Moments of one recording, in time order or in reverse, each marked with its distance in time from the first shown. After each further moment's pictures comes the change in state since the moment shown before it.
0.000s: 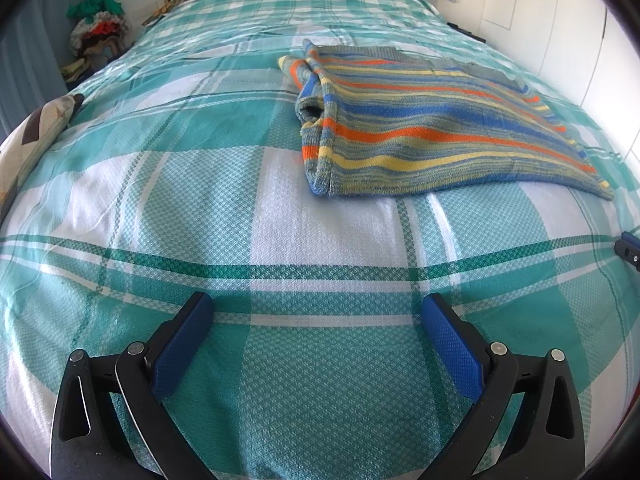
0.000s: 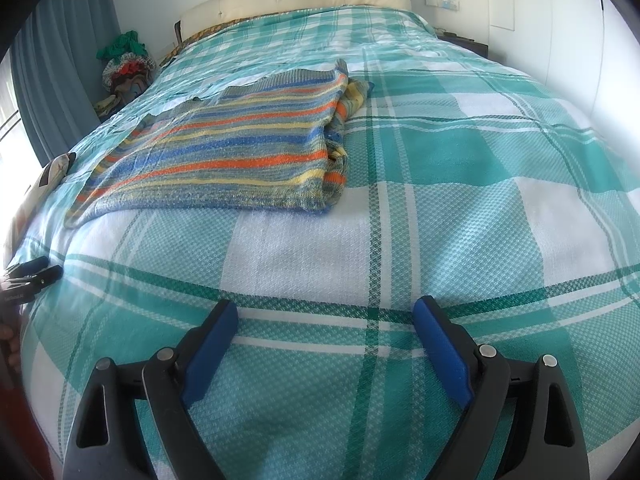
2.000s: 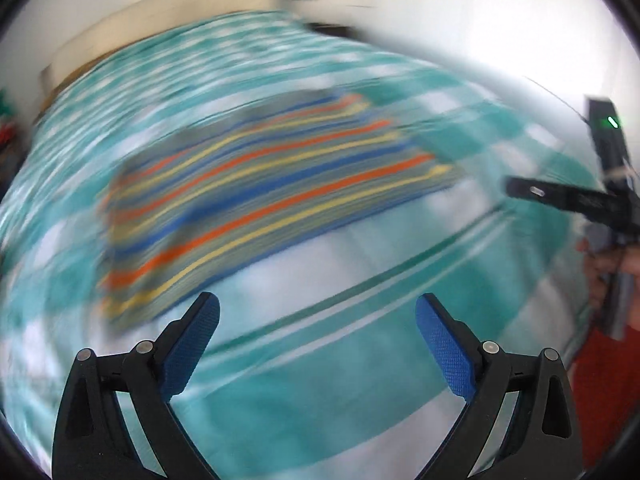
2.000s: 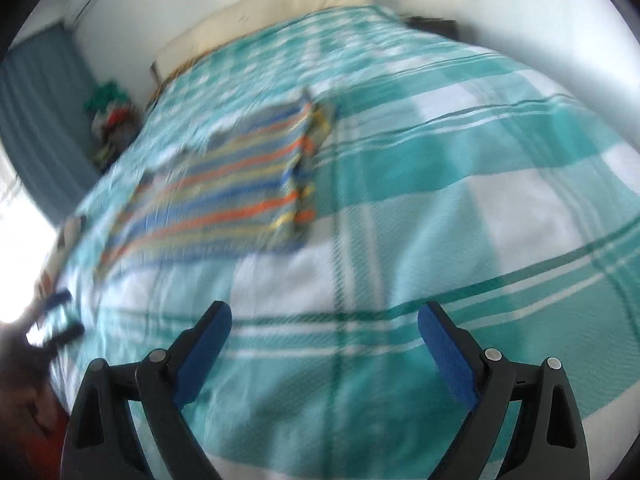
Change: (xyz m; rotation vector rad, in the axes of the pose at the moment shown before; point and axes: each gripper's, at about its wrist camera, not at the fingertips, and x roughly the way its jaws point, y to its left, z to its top) left arm -0.059 -0.183 0.041 0.414 -0.055 -0.280; right arm -0.046 -0.060 0.022 0.255 -0.052 0.064
